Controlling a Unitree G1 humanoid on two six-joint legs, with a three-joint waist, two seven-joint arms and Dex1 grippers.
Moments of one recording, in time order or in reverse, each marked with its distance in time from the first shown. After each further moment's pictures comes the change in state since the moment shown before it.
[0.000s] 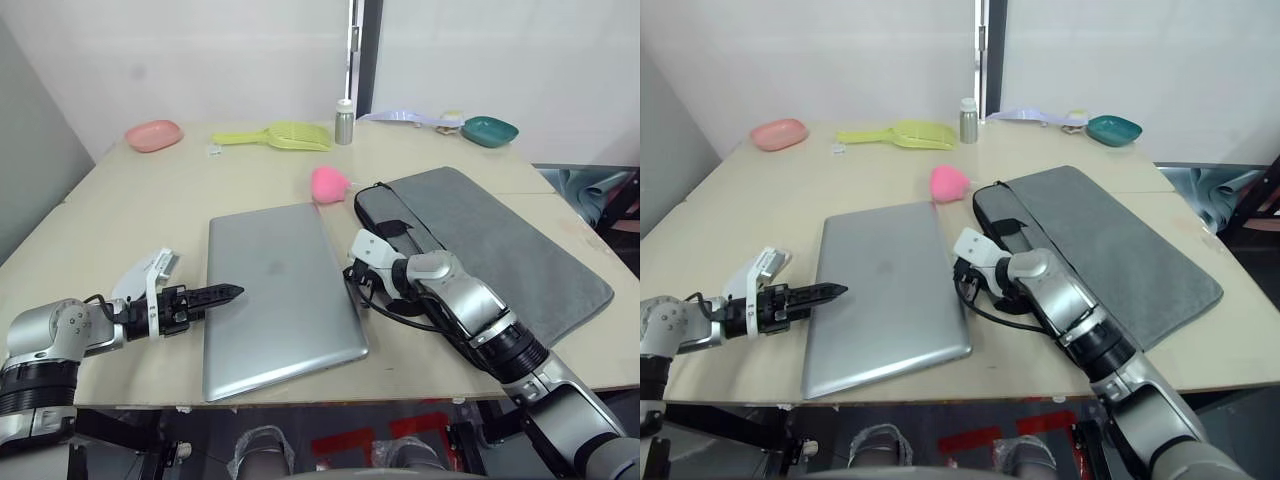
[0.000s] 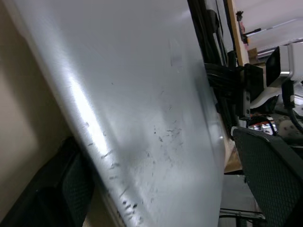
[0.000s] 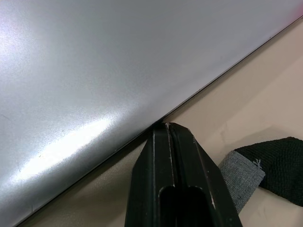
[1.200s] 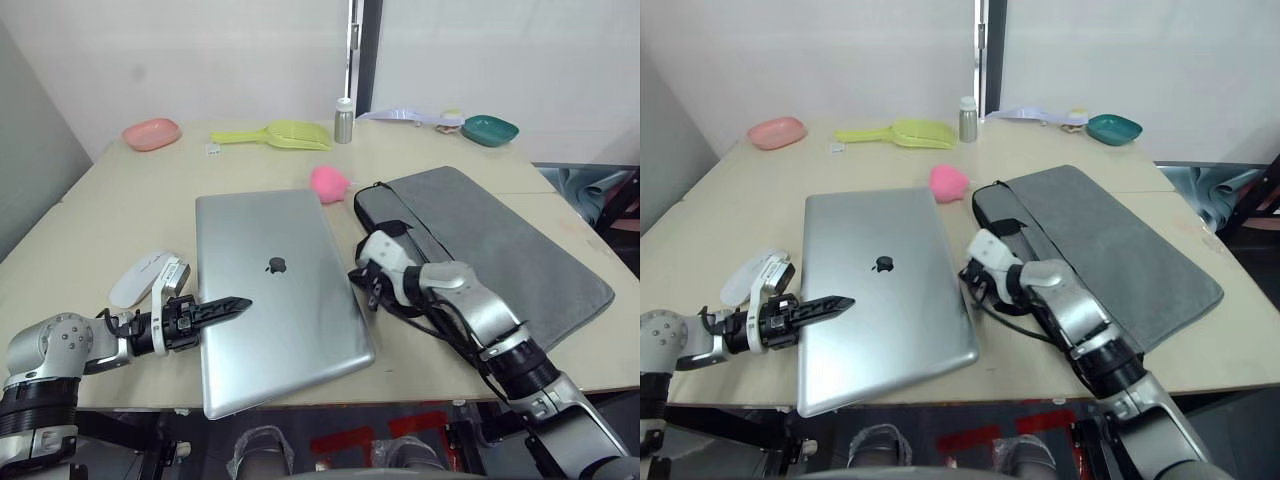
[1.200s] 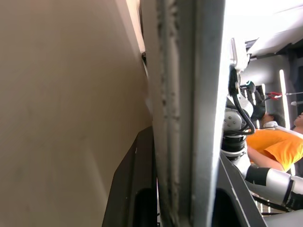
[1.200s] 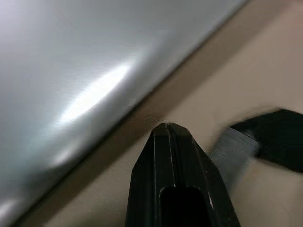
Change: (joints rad) left arm 0.082 -0.050 0.084 -0.104 -0.224 0.134 0.081; right arm 0.129 -0.017 -0.183 -0.073 0.076 -0.011 -0.013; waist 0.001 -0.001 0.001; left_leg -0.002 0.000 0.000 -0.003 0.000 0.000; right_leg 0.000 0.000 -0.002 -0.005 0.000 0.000
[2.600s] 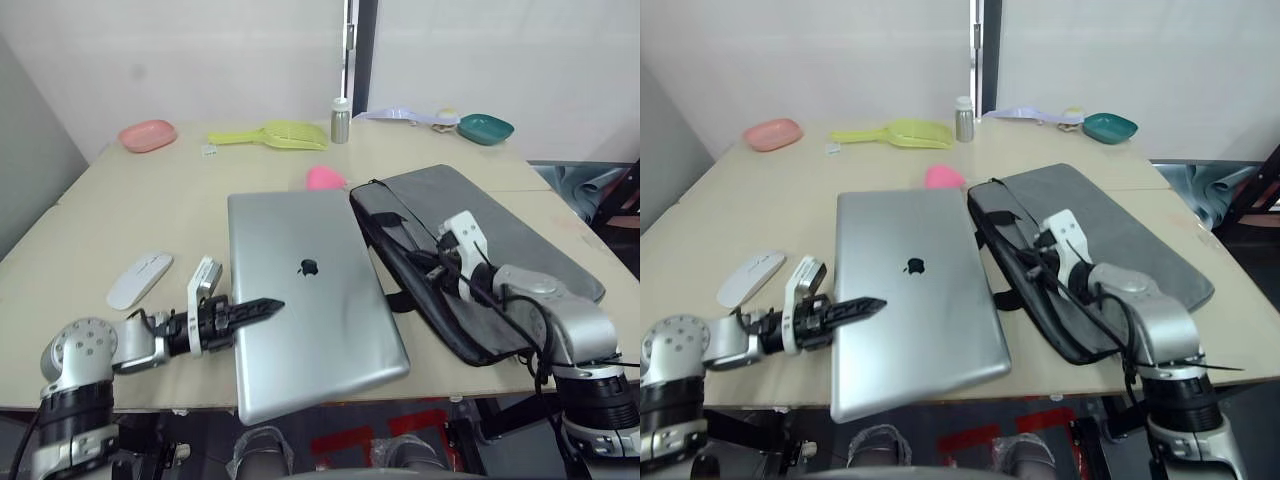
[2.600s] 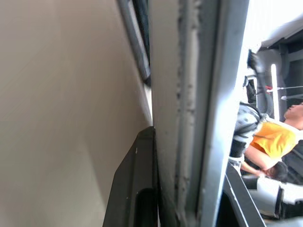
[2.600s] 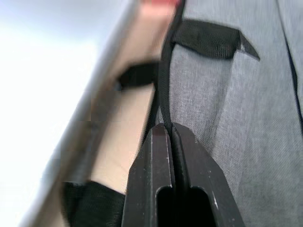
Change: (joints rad) left arm -0.081 -0.192 0.064 -0.062 -0.209 0.116 0.391; right arm 0.111 -0.039 -0.389 -0.333 0.349 0.436 -0.191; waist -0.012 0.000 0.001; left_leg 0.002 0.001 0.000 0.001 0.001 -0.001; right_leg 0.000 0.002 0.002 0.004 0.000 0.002
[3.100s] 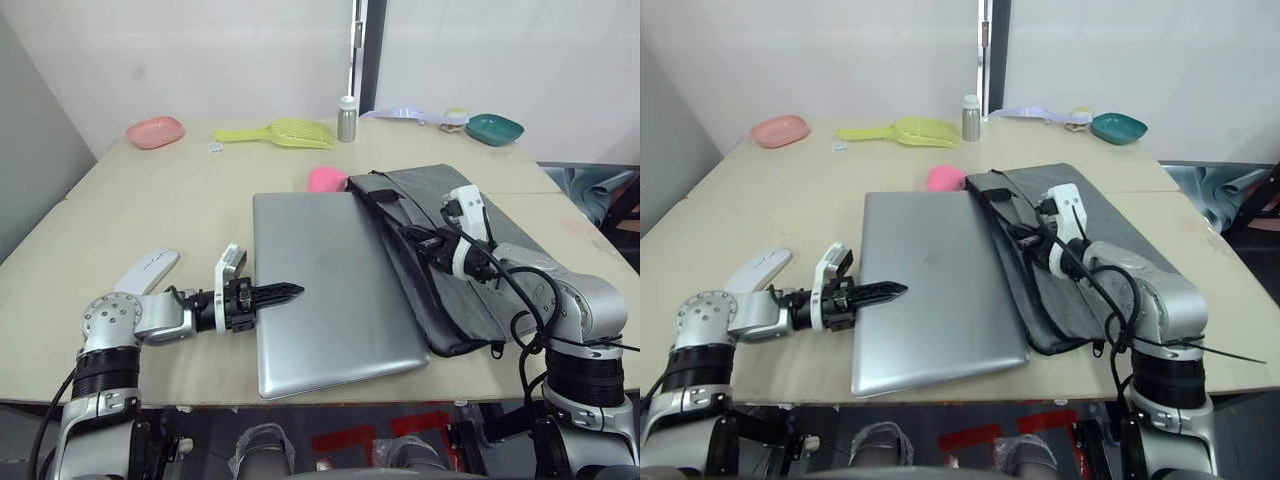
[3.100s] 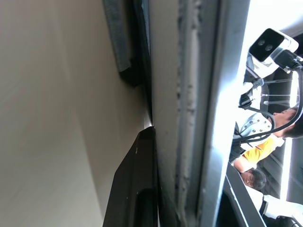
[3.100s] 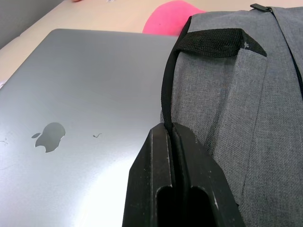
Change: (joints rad) left arm -0.142 -0.030 -0.118 0.243 -0.285 -0.003 0.310; right arm -0.109 0.082 -0.102 -0.012 0.152 0.176 -0.174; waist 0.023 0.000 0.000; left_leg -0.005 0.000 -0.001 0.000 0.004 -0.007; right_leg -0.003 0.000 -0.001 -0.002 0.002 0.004
